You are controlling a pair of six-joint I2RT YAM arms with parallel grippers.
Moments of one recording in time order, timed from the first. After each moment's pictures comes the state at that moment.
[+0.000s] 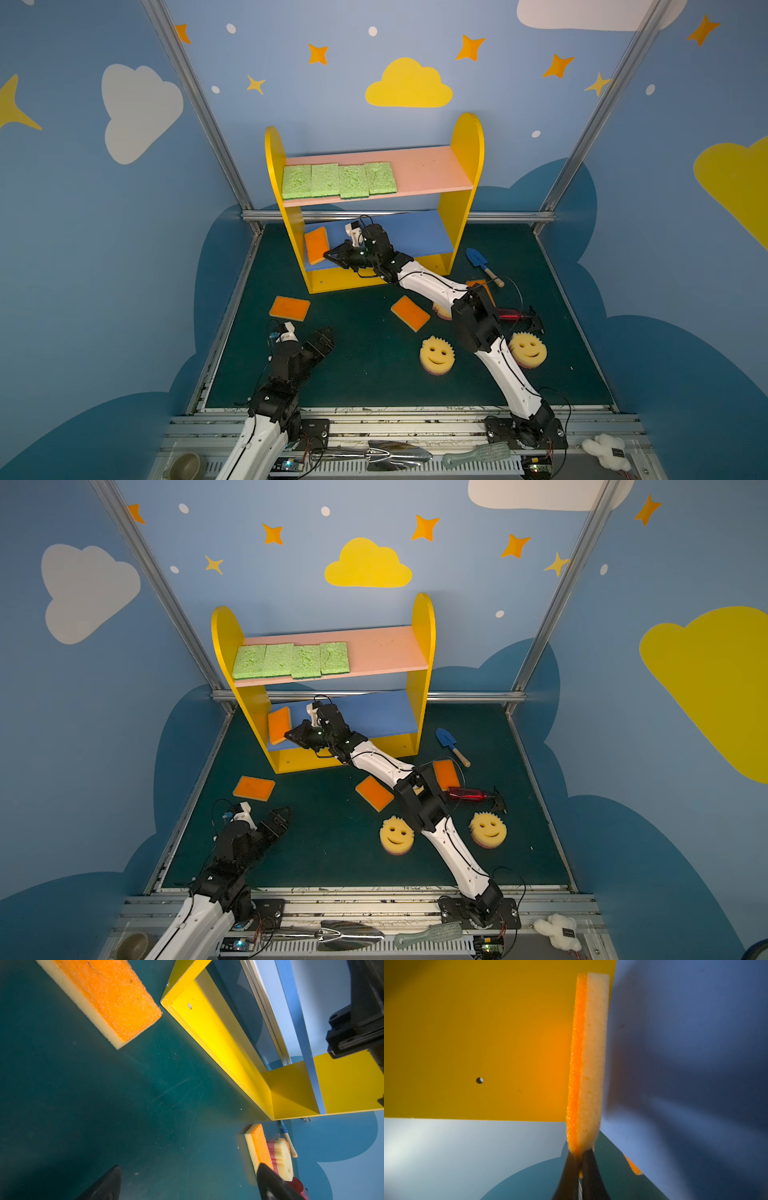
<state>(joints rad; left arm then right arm) -0.19 0.40 0.05 -0.16 0.04 -0.95 0.84 2.49 2.20 0.04 -0.50 1.14</state>
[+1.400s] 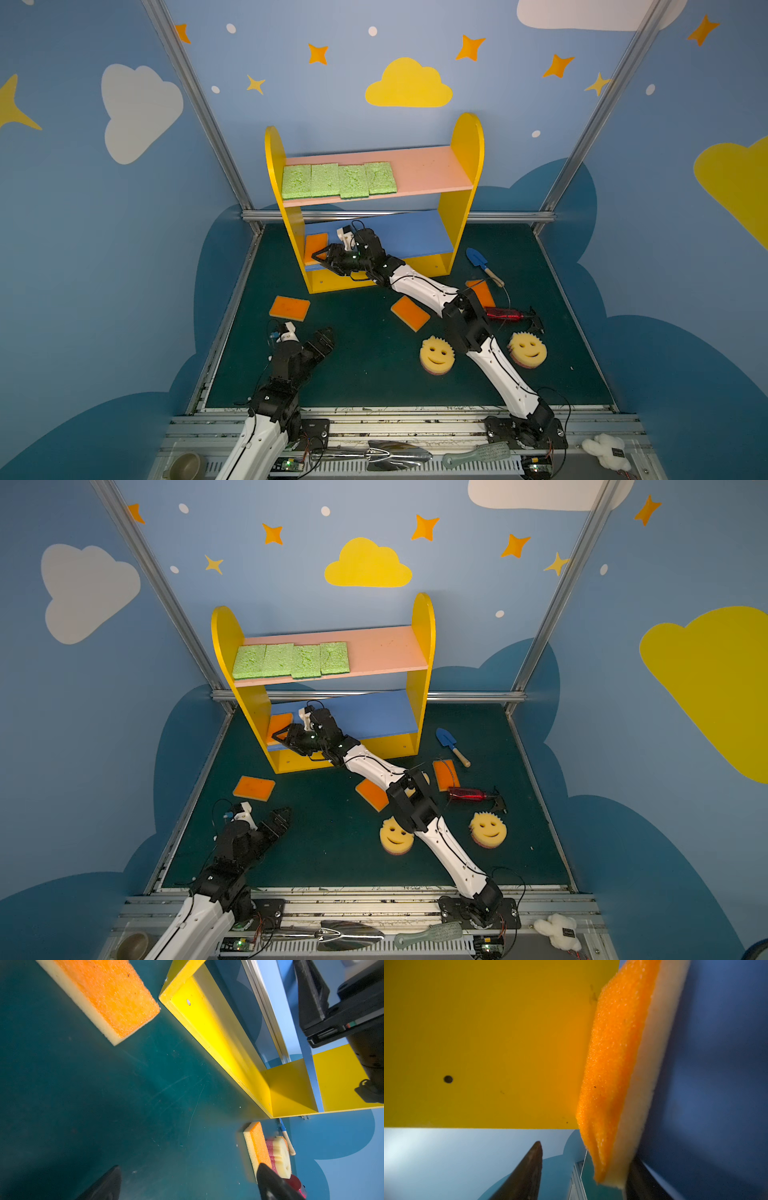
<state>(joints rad) -0.19 0.40 0.05 -0.16 0.06 -0.95 0.87 2.56 2.30 0.03 -0.53 1.13</state>
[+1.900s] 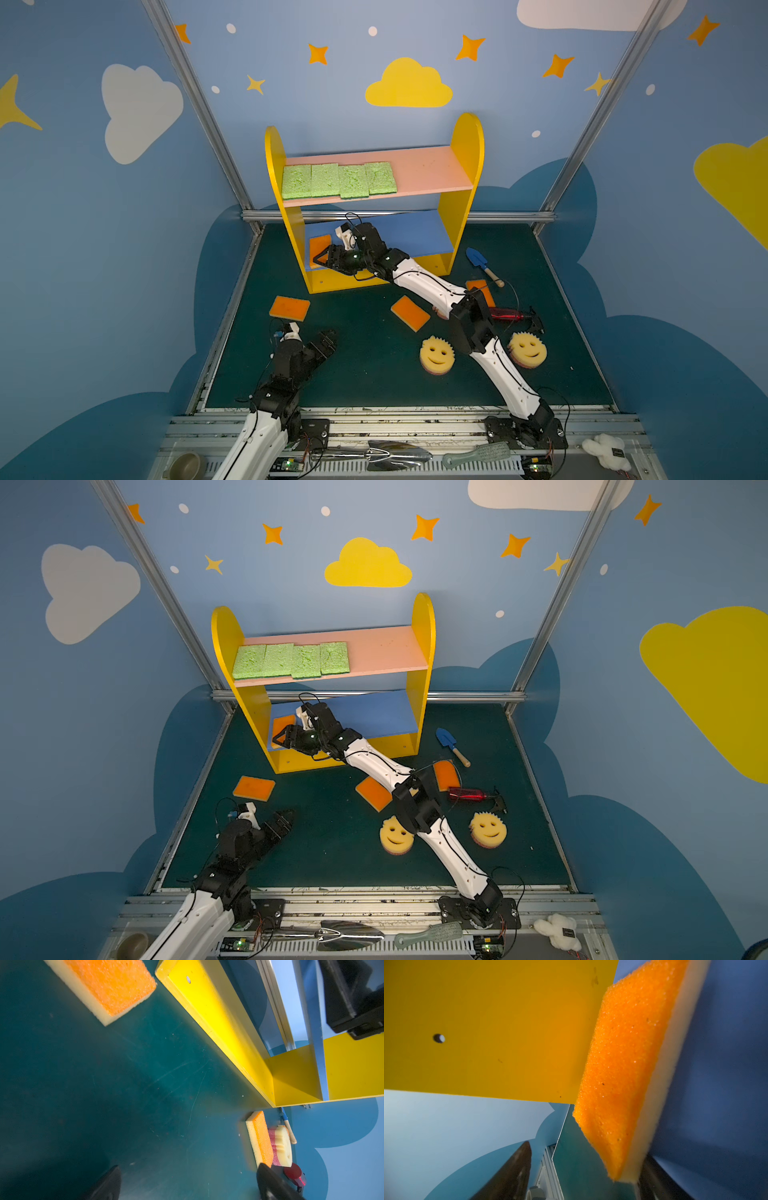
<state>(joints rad) -0.19 0.48 0.05 -0.13 0.12 -0.94 0.87 2.52 2.38 -0.30 -0.50 0.87</state>
